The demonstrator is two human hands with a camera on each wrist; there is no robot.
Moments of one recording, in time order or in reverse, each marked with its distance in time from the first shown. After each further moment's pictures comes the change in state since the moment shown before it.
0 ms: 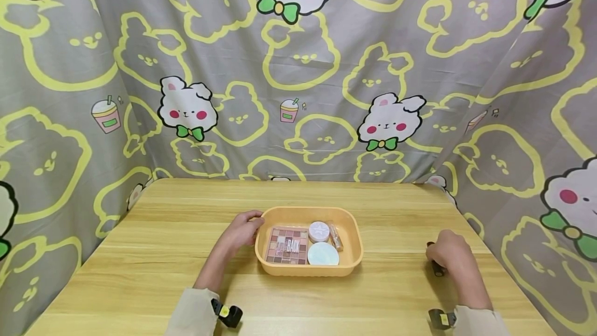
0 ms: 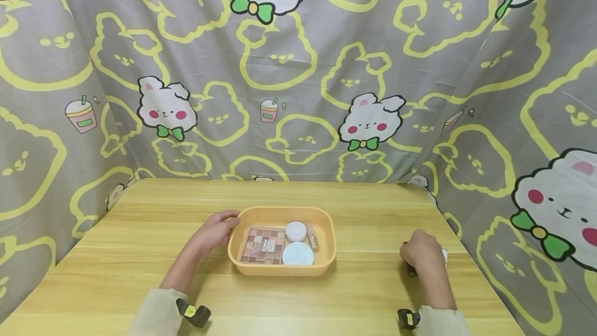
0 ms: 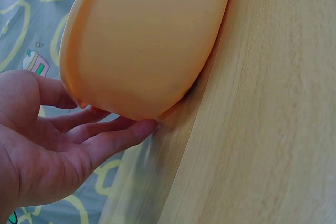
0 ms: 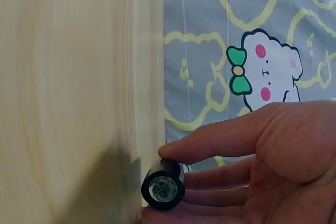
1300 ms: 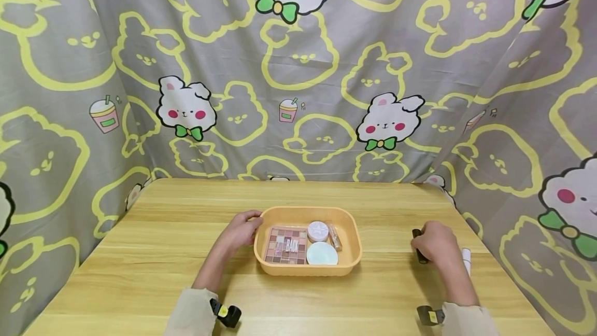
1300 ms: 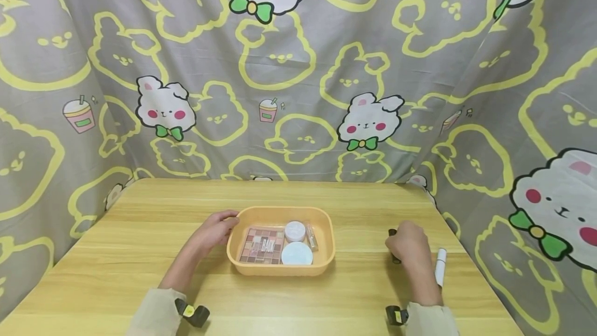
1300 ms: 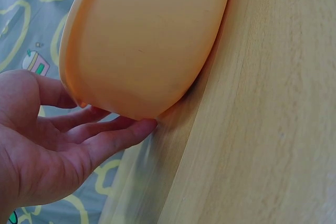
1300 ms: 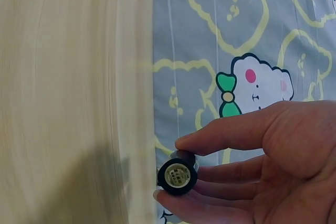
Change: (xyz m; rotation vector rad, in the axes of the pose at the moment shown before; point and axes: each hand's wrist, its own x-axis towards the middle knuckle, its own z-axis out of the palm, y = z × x) left_hand 0.000 -0.001 -0.002 -0.003 -0.011 0.000; right_hand -0.003 -0.028 0.001 0.076 0.081 -0.057
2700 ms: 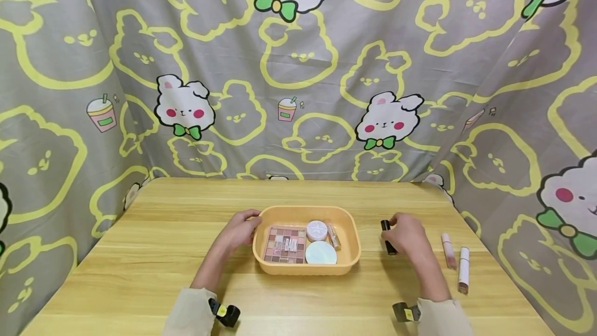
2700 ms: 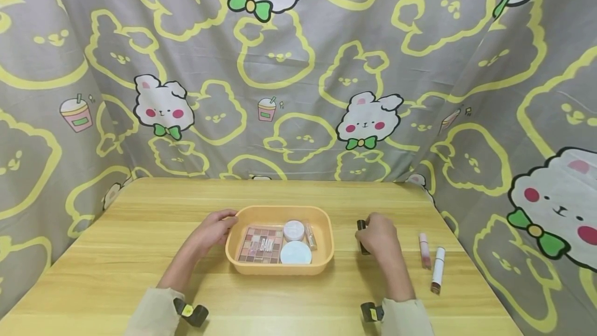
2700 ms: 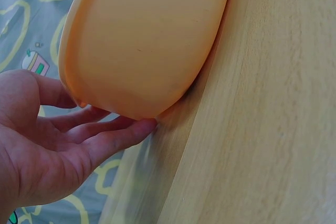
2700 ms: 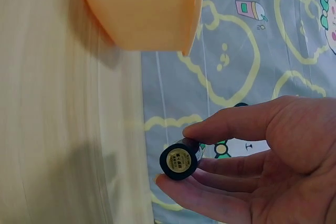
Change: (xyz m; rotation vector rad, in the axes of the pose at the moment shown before) left_hand 0.001 0.001 0.000 0.011 0.006 0.001; right_hand 0.002 -0.053 0.024 0.047 0.004 -0.095
